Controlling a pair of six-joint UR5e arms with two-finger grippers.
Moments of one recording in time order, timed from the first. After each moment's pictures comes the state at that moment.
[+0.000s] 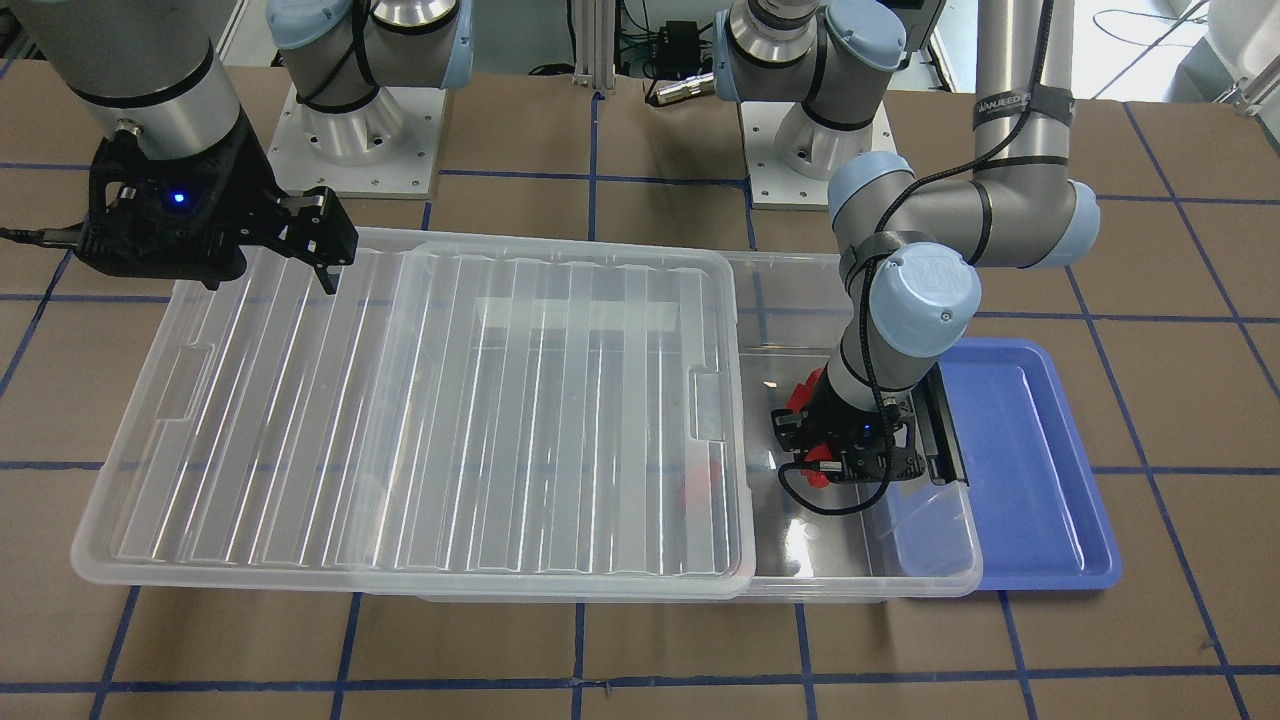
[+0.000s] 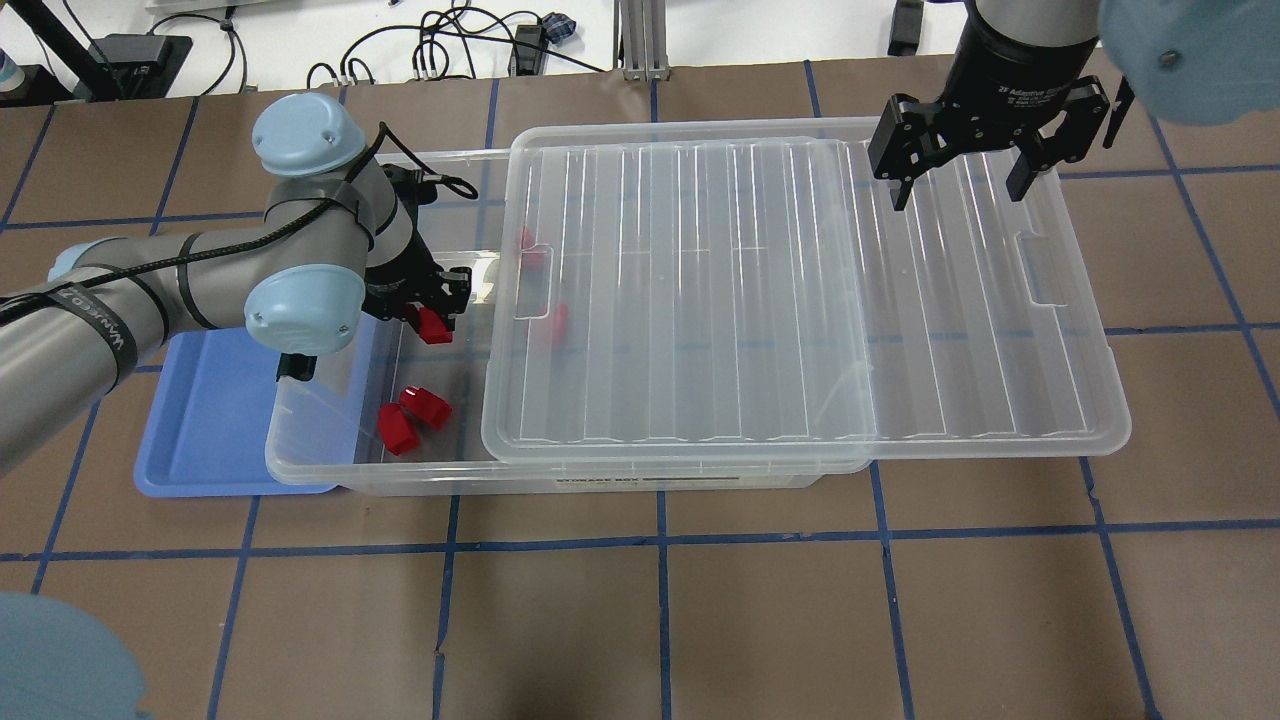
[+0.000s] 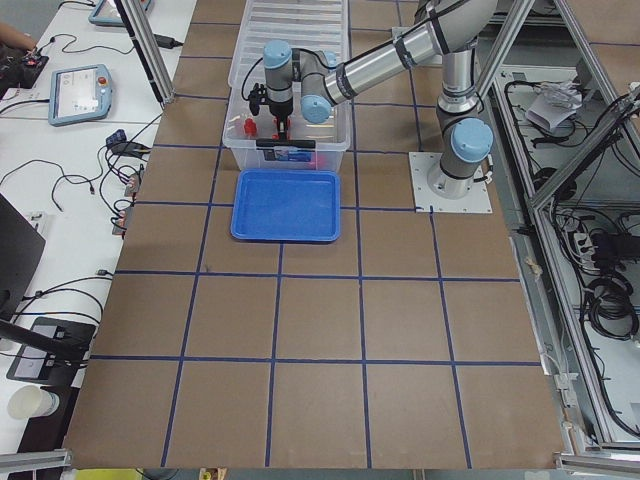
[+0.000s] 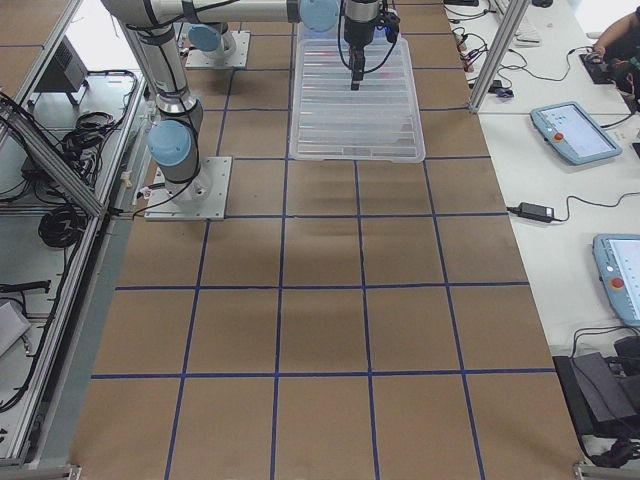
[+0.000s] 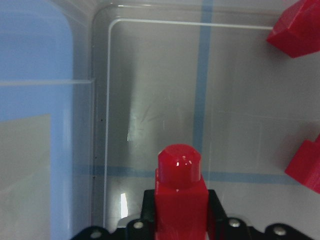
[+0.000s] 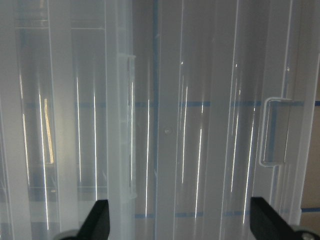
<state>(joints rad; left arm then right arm) -1.54 -1.91 -1.86 -0.94 1.57 -0.03 1.58 -1.49 1.48 -1.55 -1.62 0.00</state>
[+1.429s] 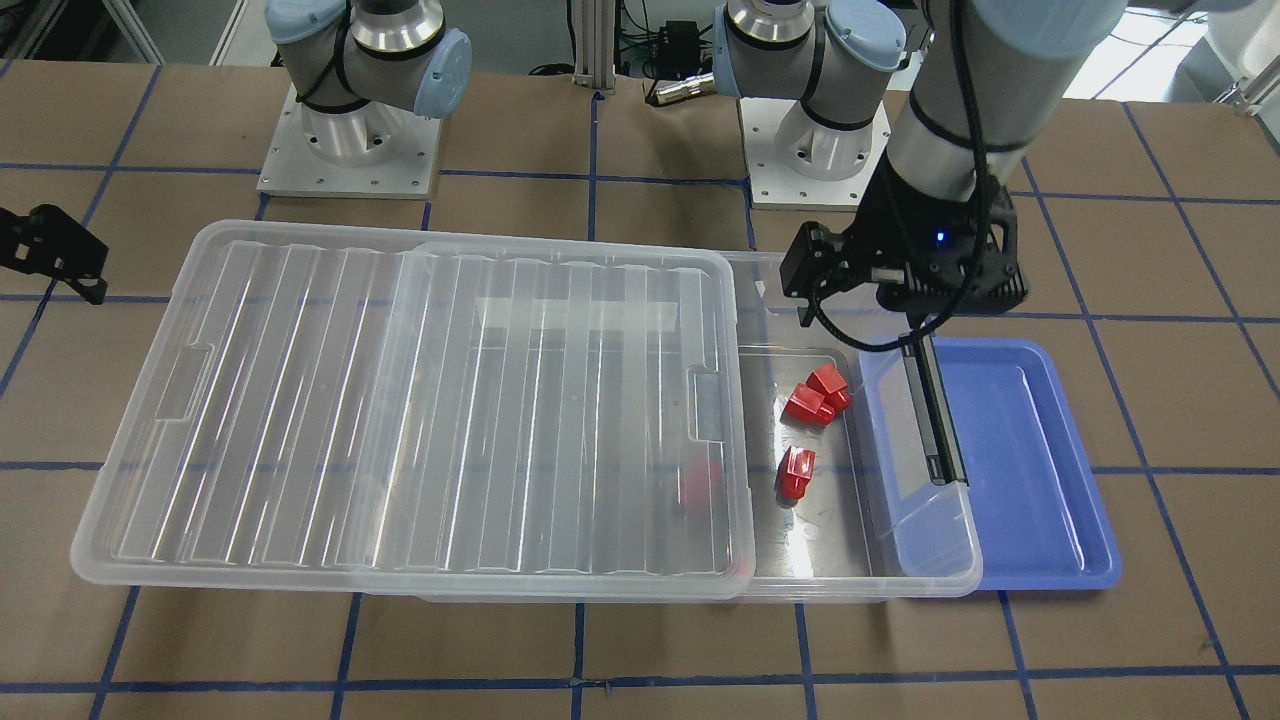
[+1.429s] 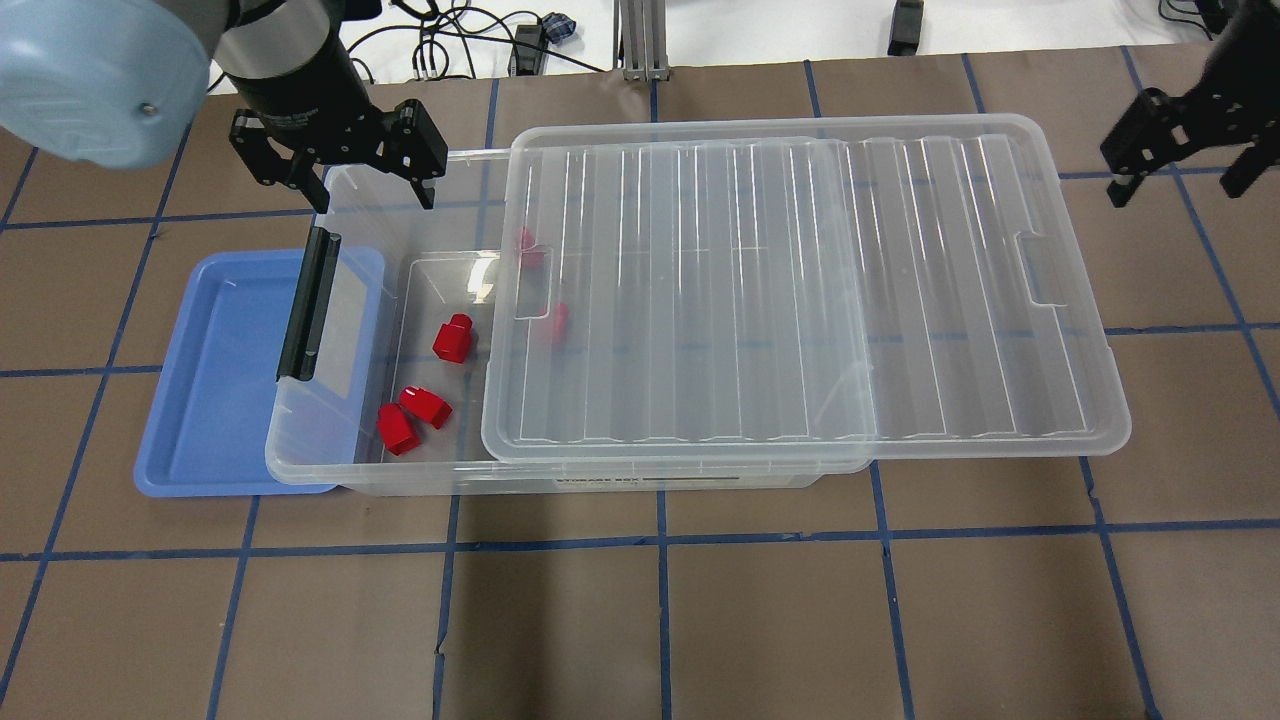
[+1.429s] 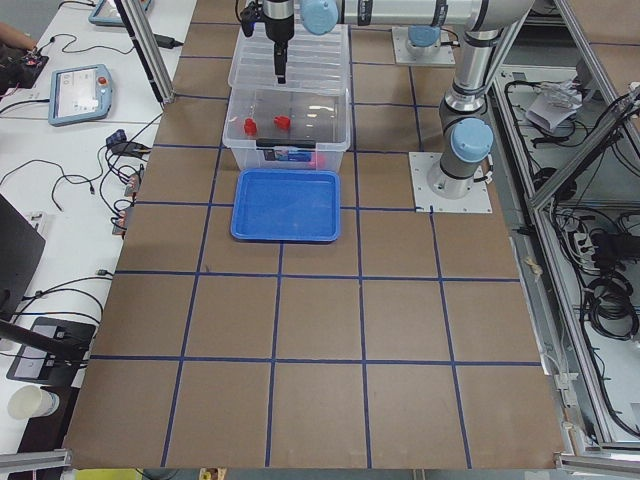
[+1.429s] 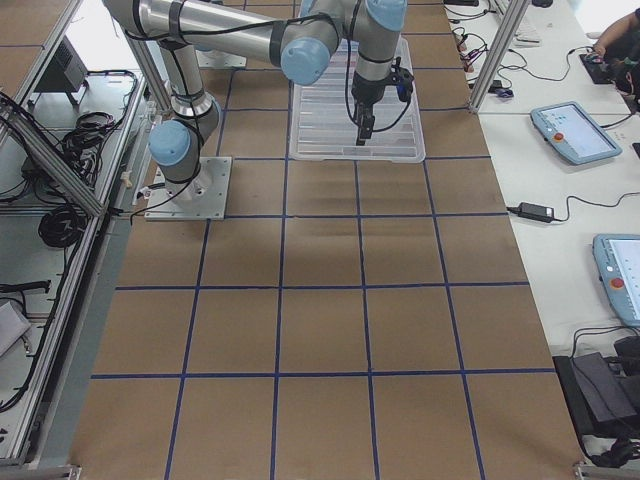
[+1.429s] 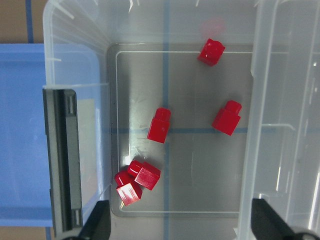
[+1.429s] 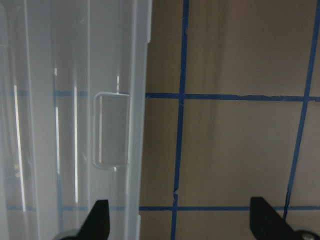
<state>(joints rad) -1.60 -1.67 -1.46 -1.54 1.58 -0.02 1.18 -1.48 1.52 -1.54 -1.63 -0.43</state>
